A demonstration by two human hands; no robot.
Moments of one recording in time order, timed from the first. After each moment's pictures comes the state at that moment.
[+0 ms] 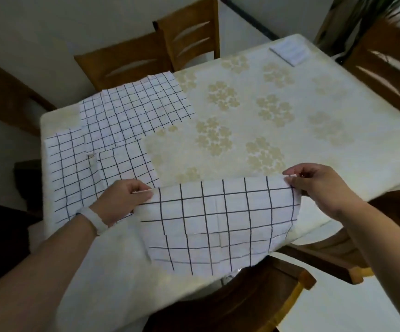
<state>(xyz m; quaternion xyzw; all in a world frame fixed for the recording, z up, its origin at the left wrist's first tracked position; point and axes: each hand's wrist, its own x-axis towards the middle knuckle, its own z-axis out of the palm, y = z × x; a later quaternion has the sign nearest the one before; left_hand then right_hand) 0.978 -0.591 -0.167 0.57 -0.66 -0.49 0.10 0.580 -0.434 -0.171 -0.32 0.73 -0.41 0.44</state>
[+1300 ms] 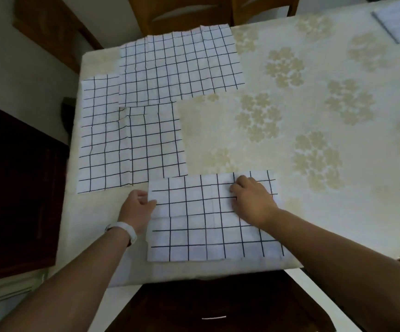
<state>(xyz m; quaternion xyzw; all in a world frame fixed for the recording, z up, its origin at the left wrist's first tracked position) 1.005 -0.529 -0.296 0.79 -0.43 -0.41 0.14 0.700 -0.519 -0.323 -0.79 0.59 -0.04 0.17</state>
